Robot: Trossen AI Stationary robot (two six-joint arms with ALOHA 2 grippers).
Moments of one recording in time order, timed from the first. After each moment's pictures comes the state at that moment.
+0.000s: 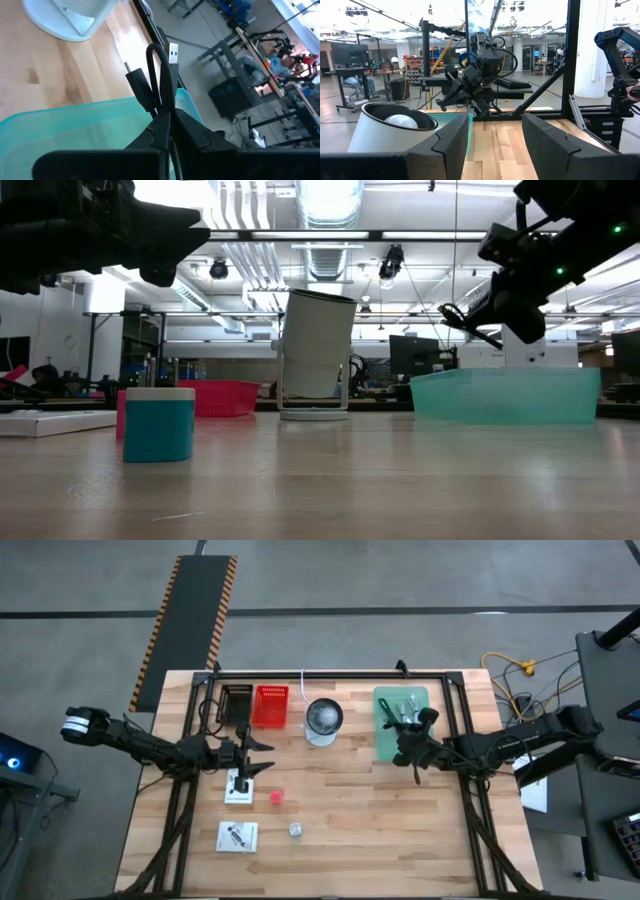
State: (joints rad) left arm -0.13 0.94 0.08 1.09 -0.14 0.04; right arm 0.14 0.99 0.41 -0.15 0.95 -0.13
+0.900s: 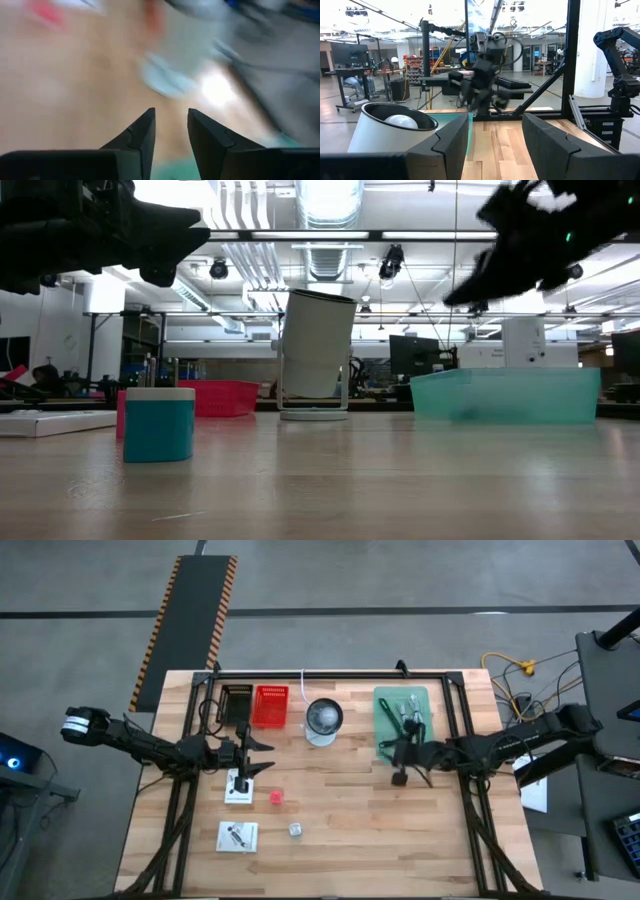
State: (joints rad) left arm -0.13 0.94 0.08 1.09 -0.14 0.04; right arm 0.19 0.99 0.42 0.04 0.53 -0.02
